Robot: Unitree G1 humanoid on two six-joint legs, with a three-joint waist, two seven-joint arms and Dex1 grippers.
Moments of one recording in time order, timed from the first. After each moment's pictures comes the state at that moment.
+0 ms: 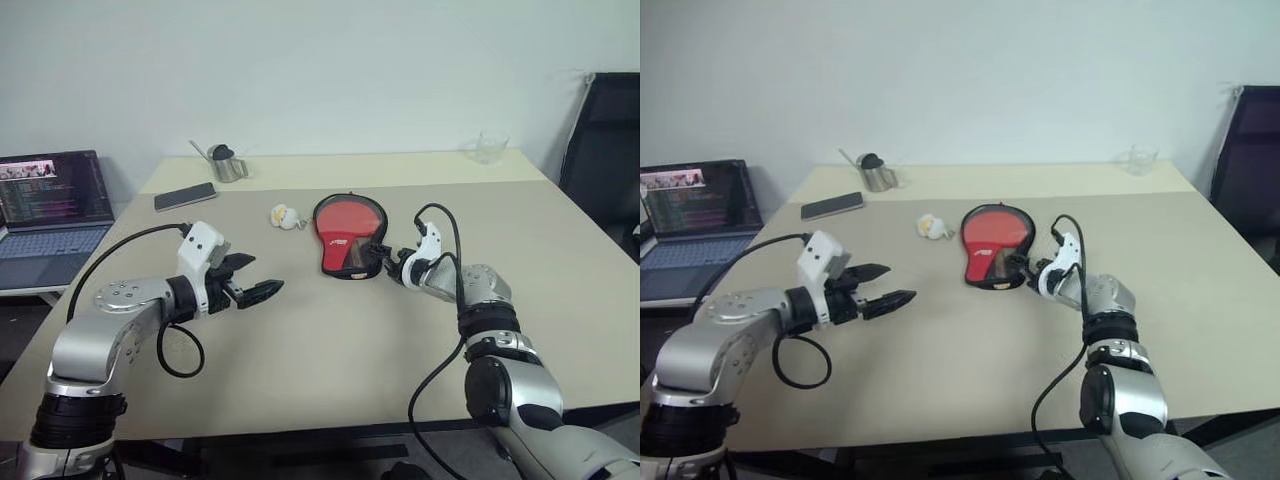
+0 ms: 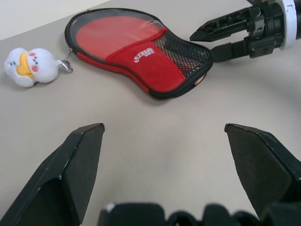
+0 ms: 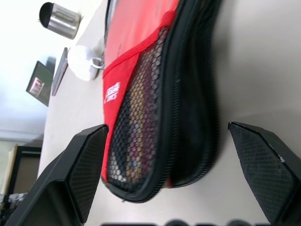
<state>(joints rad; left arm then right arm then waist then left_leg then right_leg) -0.40 0.75 0.16 -0.24 -0.47 0.80 -0.77 -1.02 -0.06 -0.45 0.78 0.57 0.87 0.15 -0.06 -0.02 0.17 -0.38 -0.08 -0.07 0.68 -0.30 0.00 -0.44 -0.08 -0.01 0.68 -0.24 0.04</state>
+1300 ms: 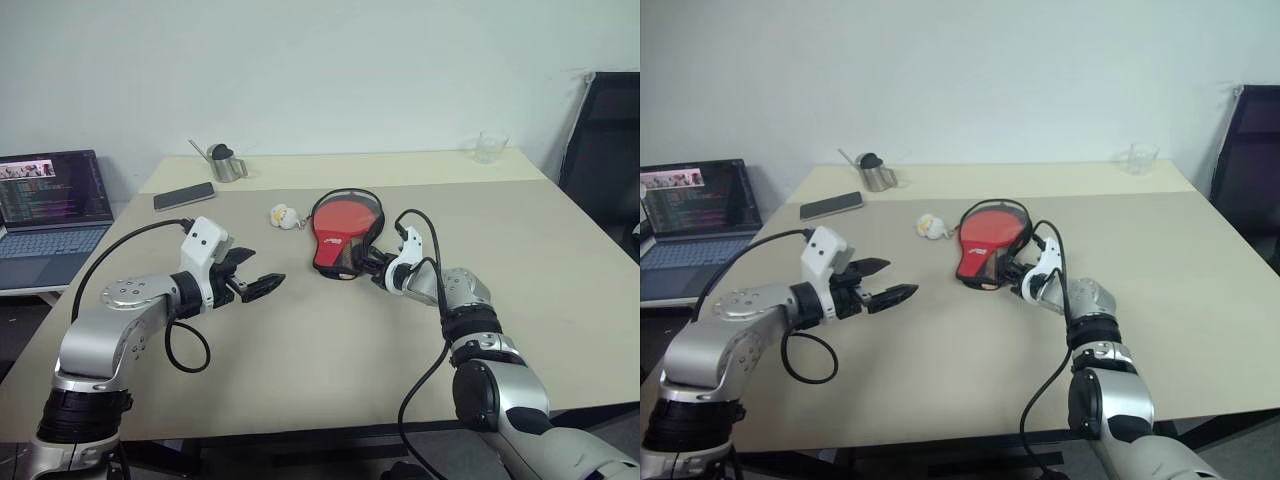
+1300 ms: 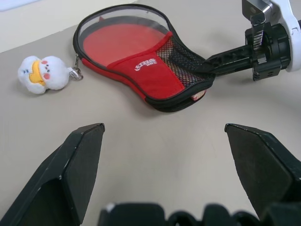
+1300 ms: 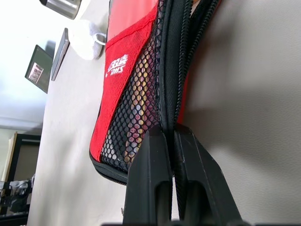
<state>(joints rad) -0.43 0.73 0.14 -0.22 -0.46 0.77 -0.73 -1.01 -0.02 -0.40 0.78 0.56 0.84 0.14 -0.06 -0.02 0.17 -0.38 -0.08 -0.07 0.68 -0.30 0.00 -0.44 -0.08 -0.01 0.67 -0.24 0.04</state>
